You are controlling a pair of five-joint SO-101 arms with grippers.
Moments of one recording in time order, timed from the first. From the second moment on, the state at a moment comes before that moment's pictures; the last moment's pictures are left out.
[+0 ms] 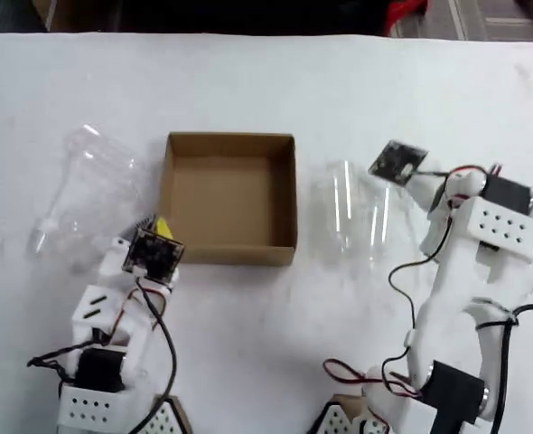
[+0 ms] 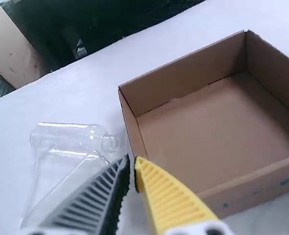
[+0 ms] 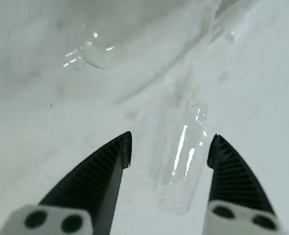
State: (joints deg) left arm 0.7 -104.0 97.1 41.1 -17.5; right arm 19.5 -15.7 20.1 80.4 77.9
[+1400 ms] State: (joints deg) left arm 0.7 -104.0 97.1 41.1 -19.3; right arm 24.3 15.8 5.6 71.1 73.3
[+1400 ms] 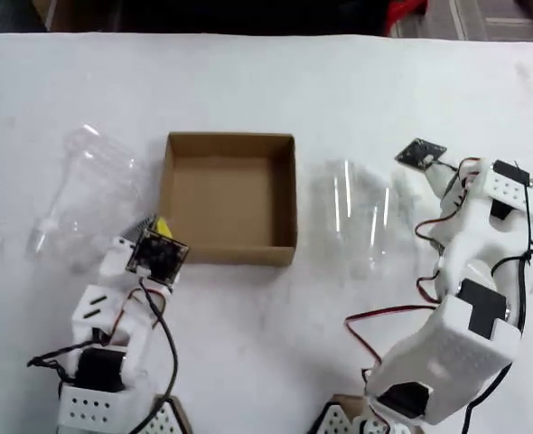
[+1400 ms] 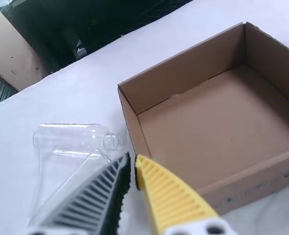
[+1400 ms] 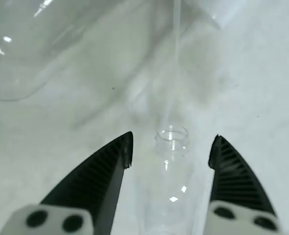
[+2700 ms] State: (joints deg) left arm 0.7 -104.0 97.1 41.1 -19.5; right arm 25.1 18.8 2.8 67.3 73.0
